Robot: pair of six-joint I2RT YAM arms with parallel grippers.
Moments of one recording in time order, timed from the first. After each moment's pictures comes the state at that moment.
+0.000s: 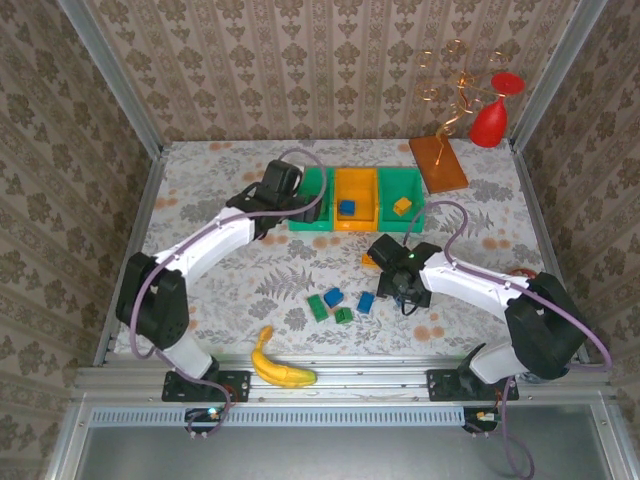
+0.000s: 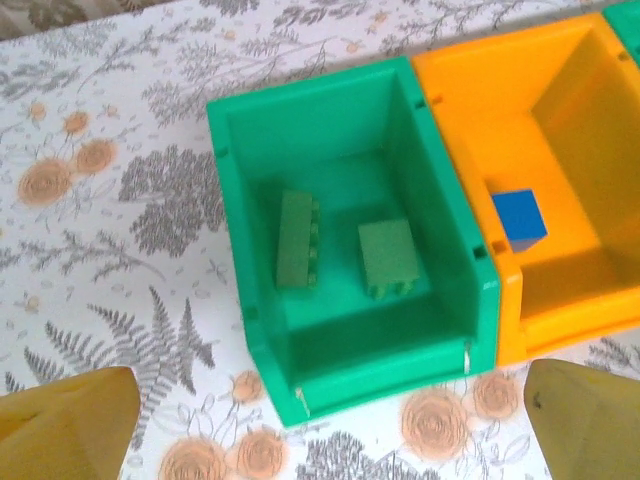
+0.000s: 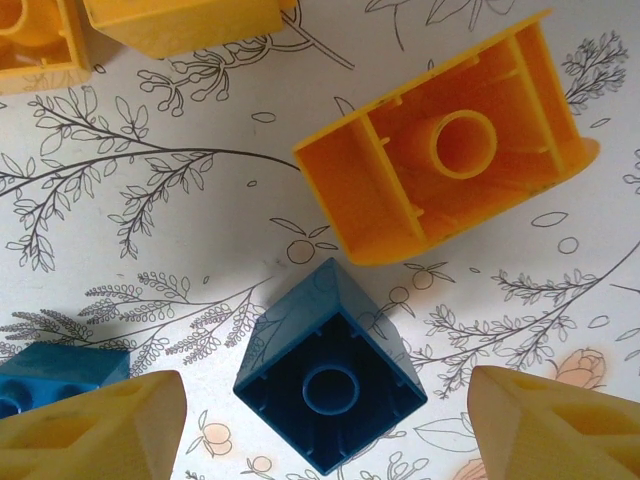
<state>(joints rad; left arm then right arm) -0.60 1.61 1.25 -0.41 -0.18 -0.18 0.67 1.45 0.86 -0.85 0.21 0.96</state>
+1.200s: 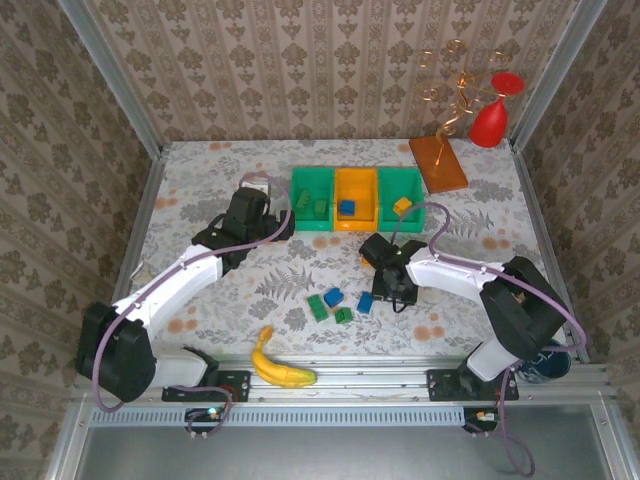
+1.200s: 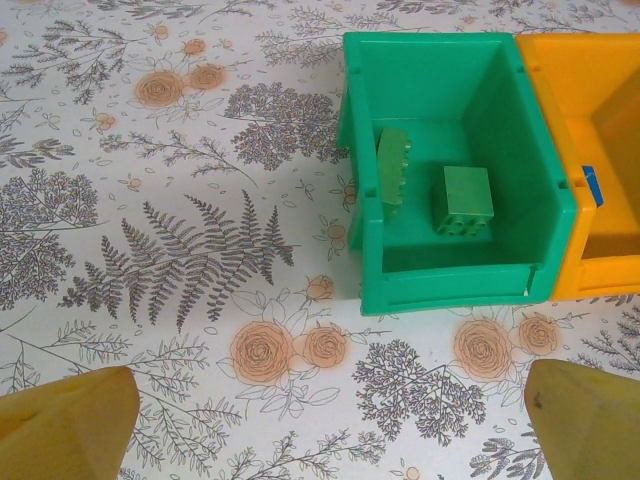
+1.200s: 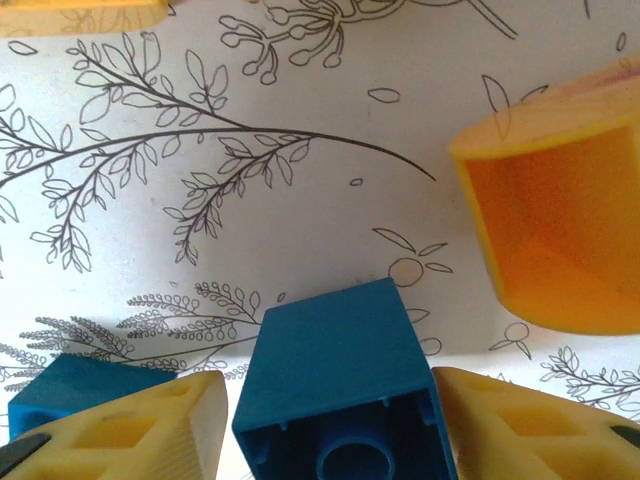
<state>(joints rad) -0.55 1.30 0.94 -0.32 -0.22 -0.30 0.67 1.58 0.89 -0.77 0.13 0.89</state>
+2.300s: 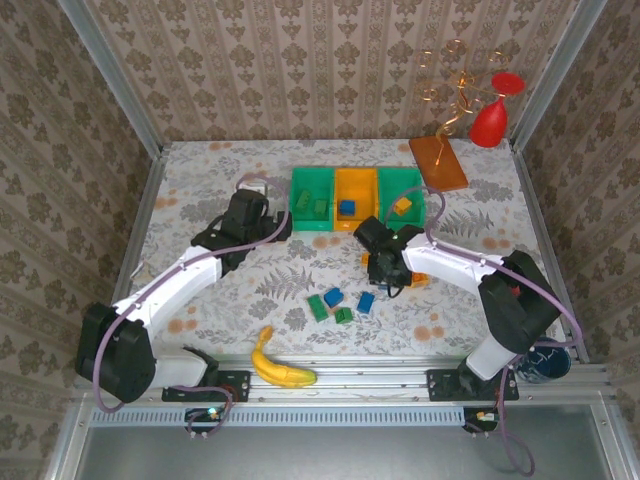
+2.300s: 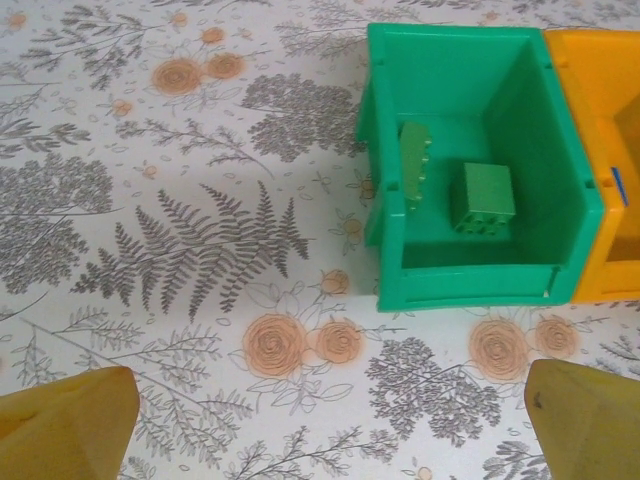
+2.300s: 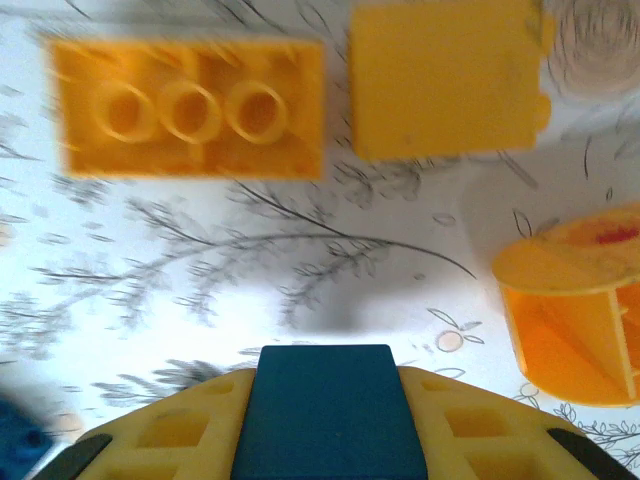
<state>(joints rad) -0.53 1.29 0.91 -0.32 -0.24 -0.33 0.65 1.62 1.06 -0.82 0.16 0.80</state>
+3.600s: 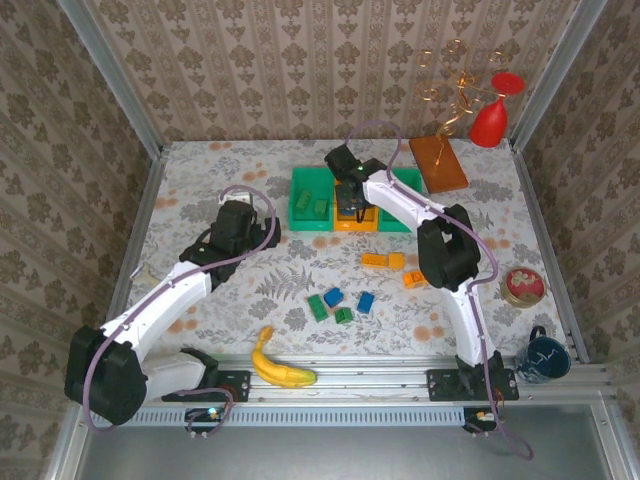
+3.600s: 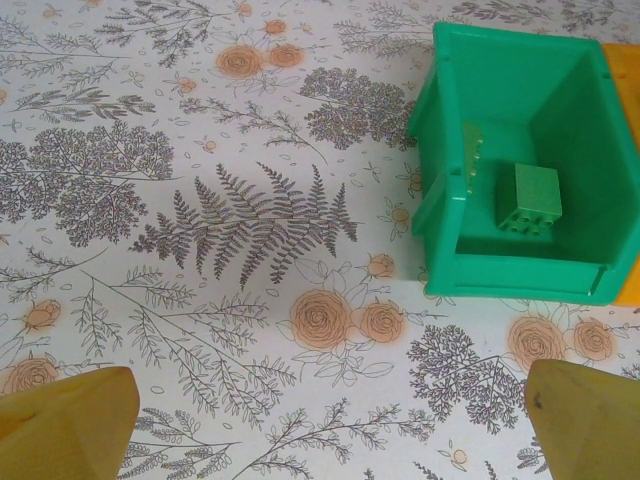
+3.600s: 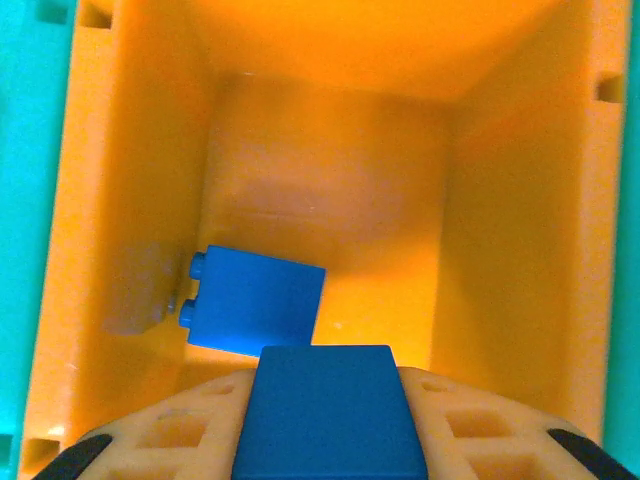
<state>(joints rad) -0.51 1.17 0.81 -0.32 -0.27 -0.37 0.52 2.25 1.96 -0.87 0.31 0.41</state>
